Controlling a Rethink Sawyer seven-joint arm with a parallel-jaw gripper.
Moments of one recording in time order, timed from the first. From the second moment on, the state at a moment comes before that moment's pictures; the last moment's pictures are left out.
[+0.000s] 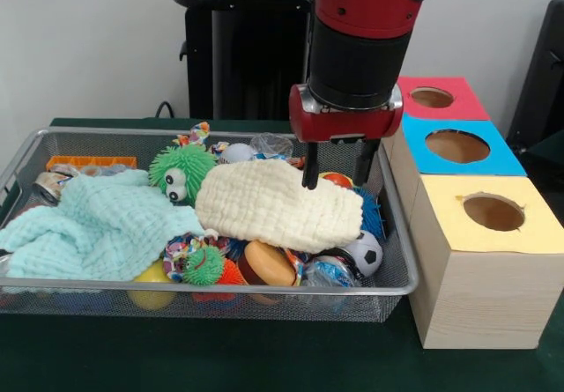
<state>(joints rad) -0.24 -0.56 0.16 1.32 -0.24 0.95 1.57</state>
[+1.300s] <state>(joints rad) -0.27 -0.53 0.16 1.31 -0.25 0.77 1.57</state>
